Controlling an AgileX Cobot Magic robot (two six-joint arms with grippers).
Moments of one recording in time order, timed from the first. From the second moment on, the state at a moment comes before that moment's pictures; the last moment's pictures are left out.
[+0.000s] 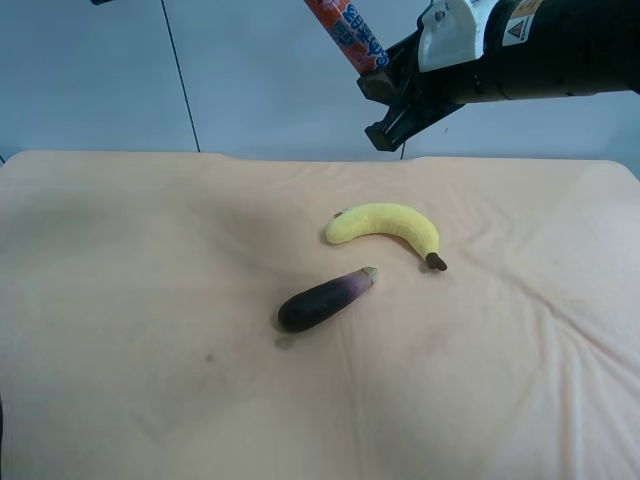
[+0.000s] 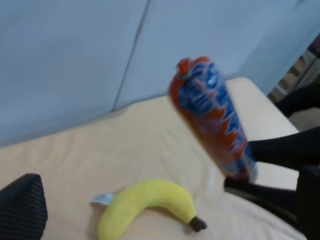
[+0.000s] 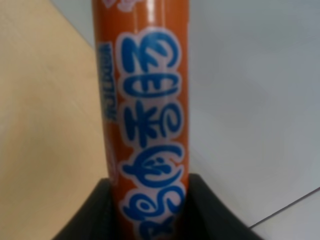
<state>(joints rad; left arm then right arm) -0.57 1.30 -1.20 -0.37 0.33 0.06 0.58 1.34 -0.91 0.02 0.04 -0.51</state>
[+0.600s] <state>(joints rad) -0.58 1.44 -1.30 -0.51 0.26 0.05 0.58 1.34 -0.91 0.02 0.04 -0.51</state>
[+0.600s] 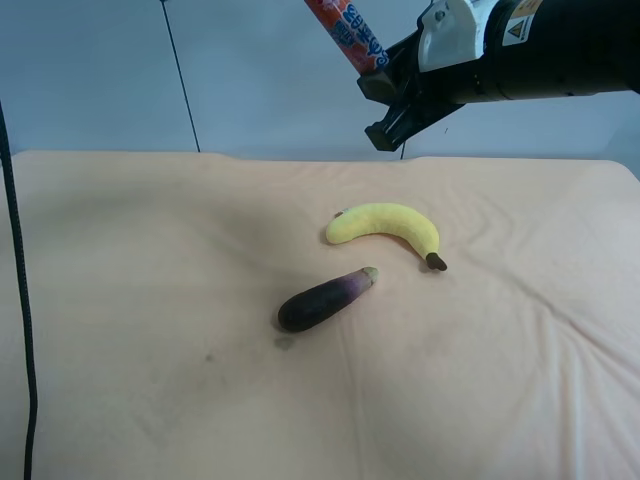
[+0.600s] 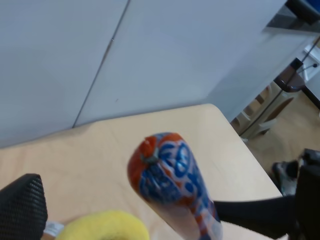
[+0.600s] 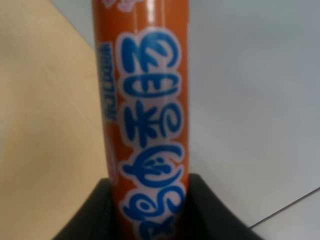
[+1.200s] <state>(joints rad) -0.58 1.49 -1.30 -0.53 0.15 0.05 0.58 1.34 -0.91 0.02 0.04 -0.51</state>
